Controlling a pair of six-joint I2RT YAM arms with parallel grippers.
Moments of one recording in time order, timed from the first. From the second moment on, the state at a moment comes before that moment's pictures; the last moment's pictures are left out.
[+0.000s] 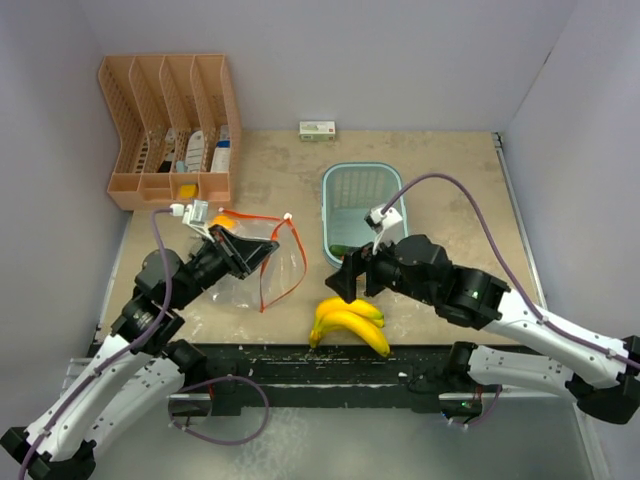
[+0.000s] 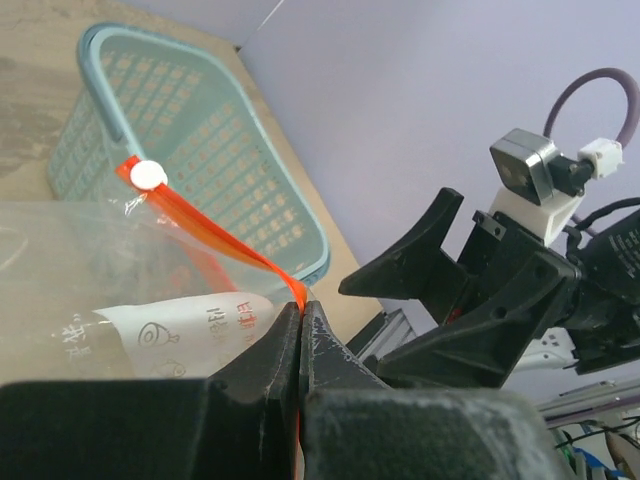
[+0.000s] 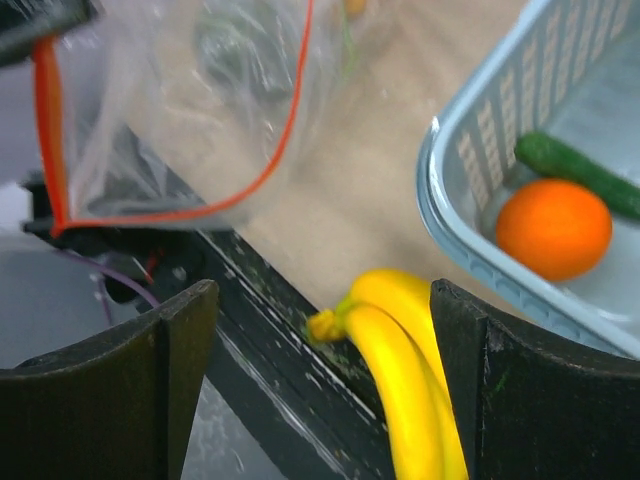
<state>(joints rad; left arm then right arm) -0.60 0.55 0.69 -0.10 0.19 -0.82 1.05 0.91 1.00 -0.46 0.16 0.50</state>
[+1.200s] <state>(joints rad) -0.60 0.68 0.52 0.02 0.15 -0.81 1.38 0.98 0.66 -0.81 0.42 0.99</state>
